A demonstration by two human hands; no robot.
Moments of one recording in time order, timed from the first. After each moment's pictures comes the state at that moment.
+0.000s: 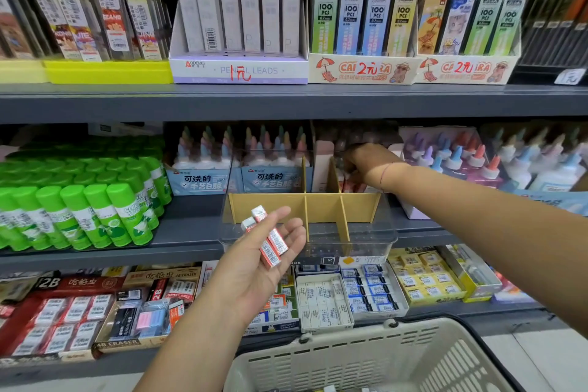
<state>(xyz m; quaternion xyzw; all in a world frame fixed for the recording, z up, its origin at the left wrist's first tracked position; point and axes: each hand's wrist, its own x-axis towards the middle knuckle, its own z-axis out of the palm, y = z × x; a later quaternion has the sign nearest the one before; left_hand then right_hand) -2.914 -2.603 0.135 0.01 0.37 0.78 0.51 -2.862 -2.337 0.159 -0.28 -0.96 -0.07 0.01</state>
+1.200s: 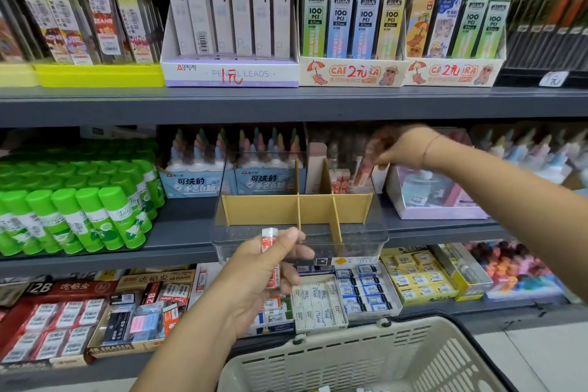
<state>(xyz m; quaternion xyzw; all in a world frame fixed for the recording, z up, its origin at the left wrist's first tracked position) -2.903 -2.607 0.133 0.19 0.58 0.64 0.48 -2.800 -2.367 0.233 -0.36 -0.91 0.19 0.07</state>
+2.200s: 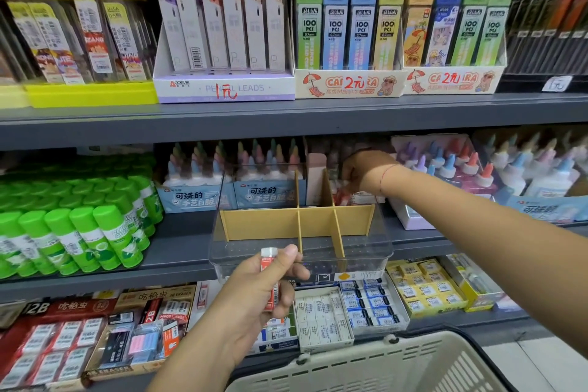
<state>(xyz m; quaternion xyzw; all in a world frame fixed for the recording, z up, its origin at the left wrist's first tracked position) -2.907 -2.603 0.126 0.17 0.58 0.64 0.48 -2.857 -2.341 0.179 -0.33 -0.94 0.02 -0.01</state>
